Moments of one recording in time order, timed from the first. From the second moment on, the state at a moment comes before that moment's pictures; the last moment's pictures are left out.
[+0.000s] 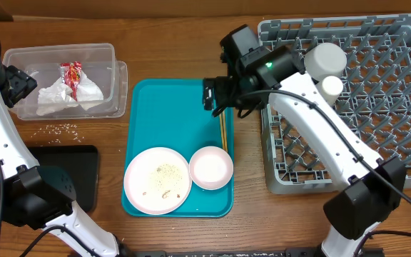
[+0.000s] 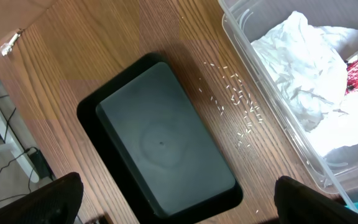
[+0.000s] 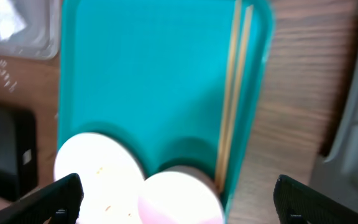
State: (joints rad) left arm 0.45 2.00 2.29 -1.69 -0.34 -0.55; right arm 0.55 1.89 1.85 -1.16 -0.20 0.46
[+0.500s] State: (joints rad) left arm 0.45 2.00 2.29 -1.69 -0.34 -0.55; right arm 0.74 1.90 1.85 -1.21 -0.08 0.91
